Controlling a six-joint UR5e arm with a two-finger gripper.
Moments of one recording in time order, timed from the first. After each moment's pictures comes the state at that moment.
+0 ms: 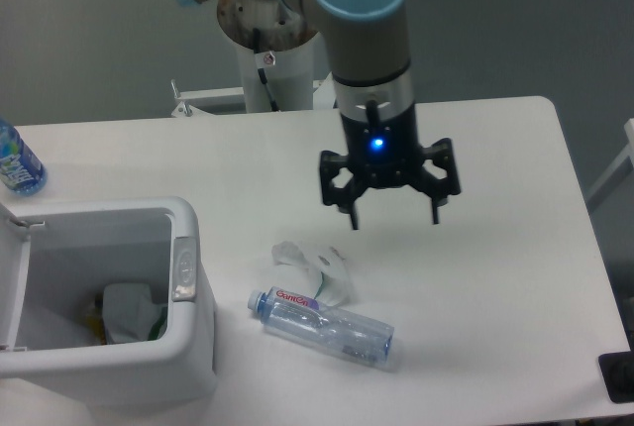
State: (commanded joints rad) arm 2.46 -1.81 -1.50 -1.05 1.68 0.55
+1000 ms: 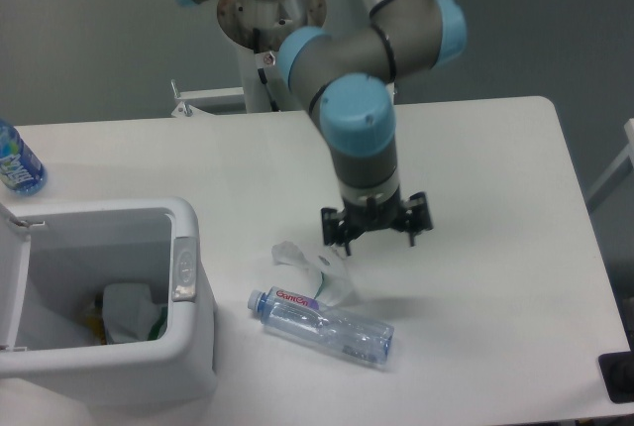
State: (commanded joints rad) arm 2.39 -1.98 -1.66 -0.97 1.59 0.26
